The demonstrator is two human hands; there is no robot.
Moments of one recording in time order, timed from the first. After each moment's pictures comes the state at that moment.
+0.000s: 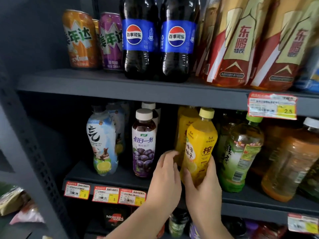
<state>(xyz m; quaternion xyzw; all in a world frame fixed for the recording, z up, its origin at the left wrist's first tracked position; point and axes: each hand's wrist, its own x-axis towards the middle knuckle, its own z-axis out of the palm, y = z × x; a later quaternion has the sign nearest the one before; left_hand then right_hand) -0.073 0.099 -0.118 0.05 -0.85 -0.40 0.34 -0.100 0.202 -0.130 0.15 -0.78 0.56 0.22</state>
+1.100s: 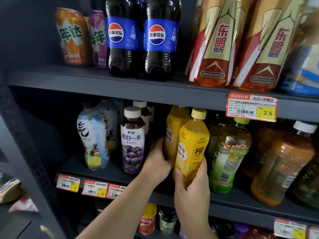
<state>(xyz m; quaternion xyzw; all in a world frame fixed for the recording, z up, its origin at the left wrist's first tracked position) -0.135 0.082 -0.117 0.12 -0.83 -0.50 0.23 -0.100 0.214 -0.128 0.15 -0.80 0.57 0.16</state>
